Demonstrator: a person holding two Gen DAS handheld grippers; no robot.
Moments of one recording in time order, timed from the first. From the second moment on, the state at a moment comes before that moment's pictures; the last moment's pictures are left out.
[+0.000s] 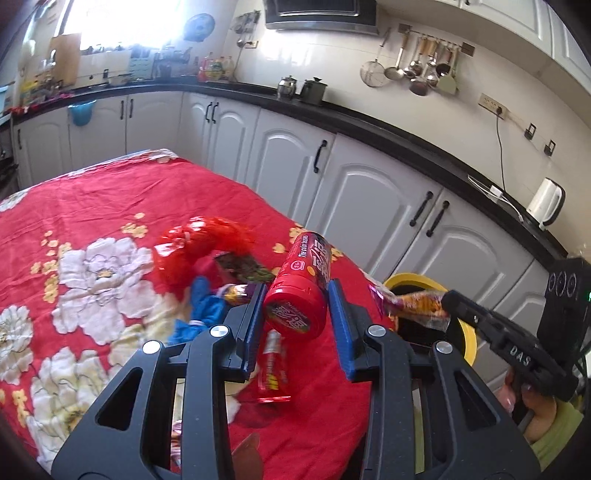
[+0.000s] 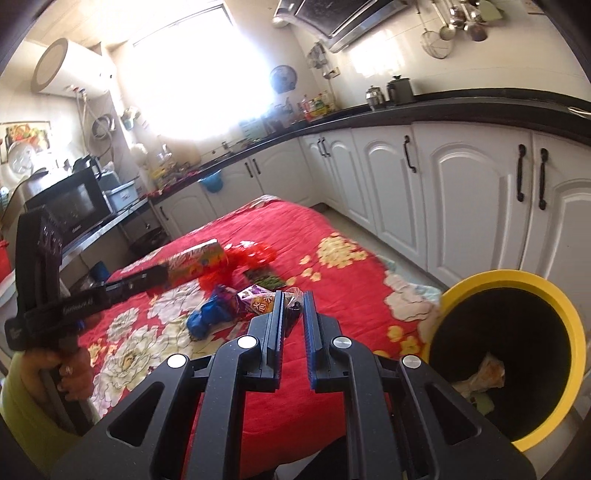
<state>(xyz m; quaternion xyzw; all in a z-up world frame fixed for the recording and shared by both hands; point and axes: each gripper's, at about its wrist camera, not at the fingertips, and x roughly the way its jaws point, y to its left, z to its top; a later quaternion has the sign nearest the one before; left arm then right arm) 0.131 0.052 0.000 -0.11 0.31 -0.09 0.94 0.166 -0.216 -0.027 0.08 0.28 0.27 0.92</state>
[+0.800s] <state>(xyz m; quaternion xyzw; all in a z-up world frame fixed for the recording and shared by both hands) 0.137 -0.020 -0.012 -0.08 0.32 -0.13 0.94 0.172 -0.305 -0.036 0.11 0.28 0.19 0.93</state>
